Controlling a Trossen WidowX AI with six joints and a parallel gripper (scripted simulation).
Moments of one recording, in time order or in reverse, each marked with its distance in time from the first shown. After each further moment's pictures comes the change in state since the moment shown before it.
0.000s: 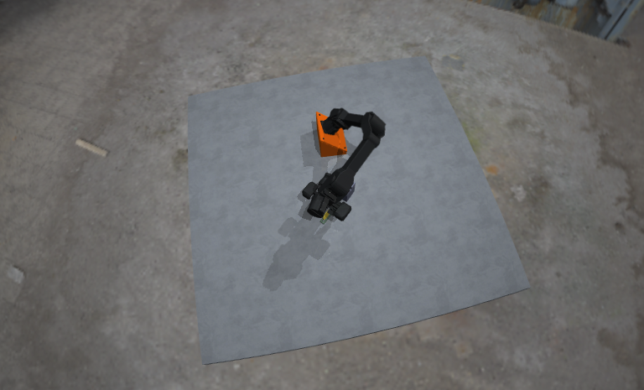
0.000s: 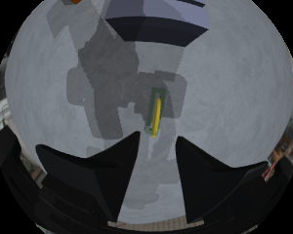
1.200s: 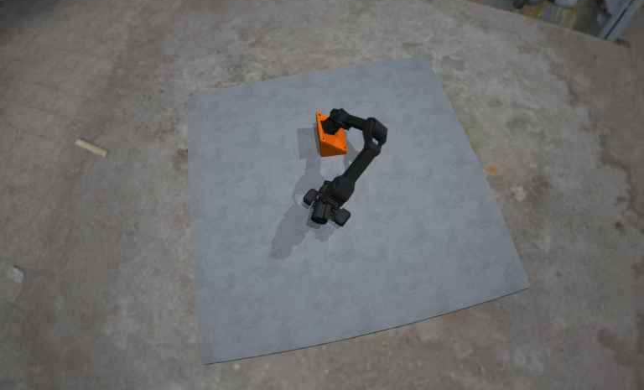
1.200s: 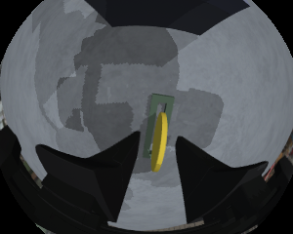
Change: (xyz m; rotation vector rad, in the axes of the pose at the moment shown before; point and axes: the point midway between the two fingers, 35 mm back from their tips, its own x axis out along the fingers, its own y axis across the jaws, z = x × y) arm 0.055 0.000 0.000 0.000 -0.001 -0.002
